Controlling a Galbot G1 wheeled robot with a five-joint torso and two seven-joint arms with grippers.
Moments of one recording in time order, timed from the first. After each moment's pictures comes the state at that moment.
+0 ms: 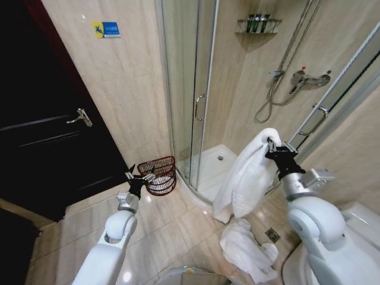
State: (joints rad) left arm 1.36 -1.25 -0.52 -1.98 -0.26 0.05 -0.10; right arm -1.30 0.99 0.61 2.42 0.53 -0.35 0.40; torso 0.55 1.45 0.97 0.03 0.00
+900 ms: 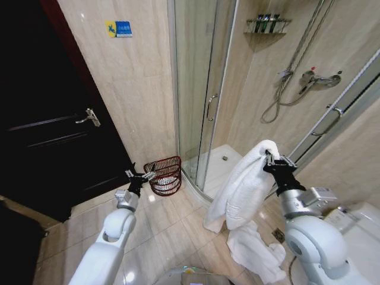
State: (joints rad) left arm 1.33 -1.20 -0.55 -2.00 -0.34 0.08 -0.10; right arm -1.40 1.07 0.58 2.49 0.45 -0.34 0.40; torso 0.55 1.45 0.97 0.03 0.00
